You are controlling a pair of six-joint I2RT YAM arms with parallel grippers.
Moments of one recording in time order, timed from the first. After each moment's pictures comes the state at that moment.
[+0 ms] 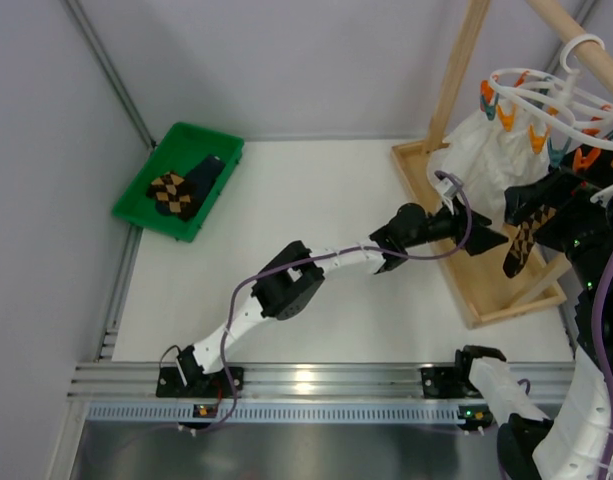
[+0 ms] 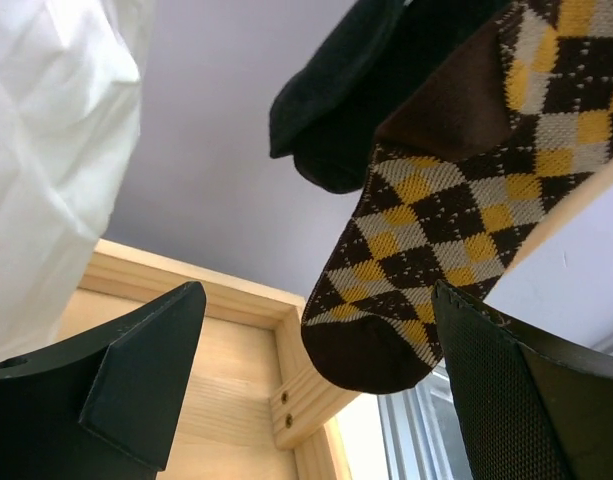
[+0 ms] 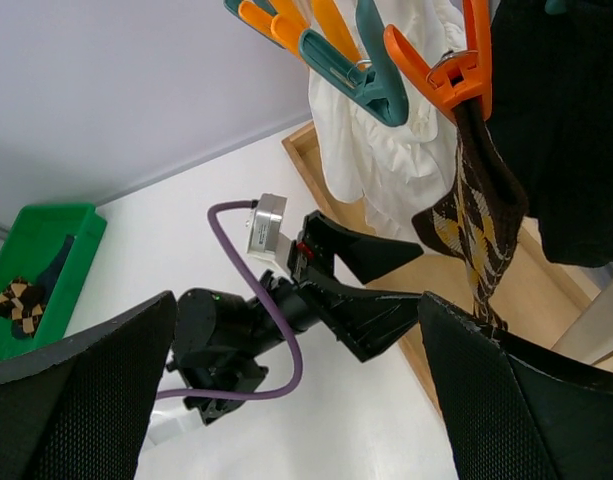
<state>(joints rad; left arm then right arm) -1.05 2.55 2.06 0.77 0.36 -0.71 -0.13 0.86 1.79 -1.15 -0.05 0.35</state>
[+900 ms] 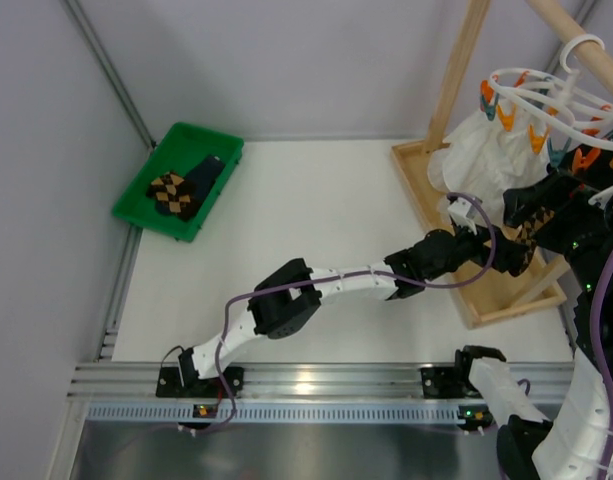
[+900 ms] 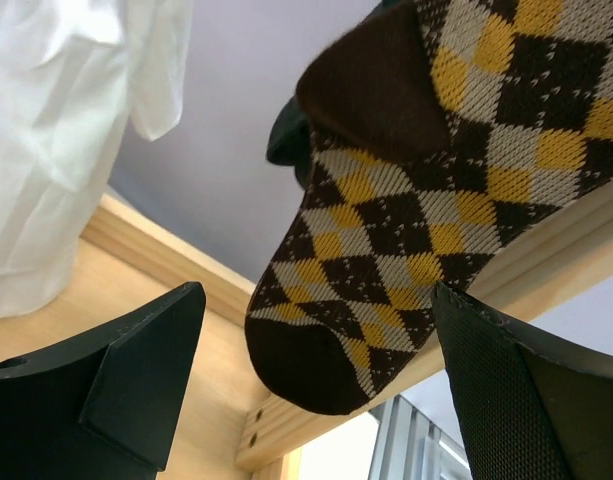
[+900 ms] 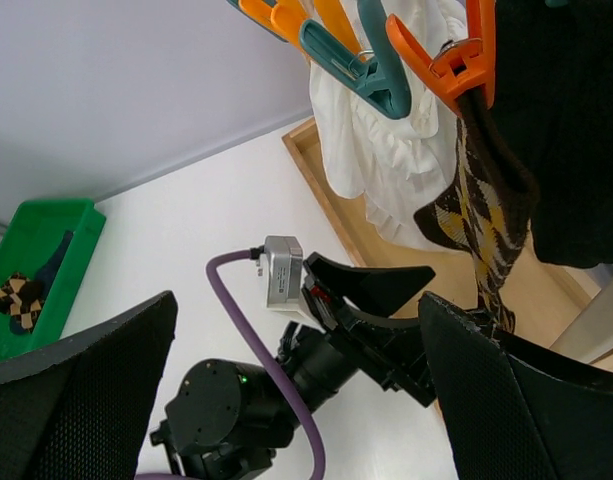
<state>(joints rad) -1.22 2.40 1.96 0.60 -0.12 -0.64 -0.13 0.85 1.77 -1.15 -0.06 0.34</state>
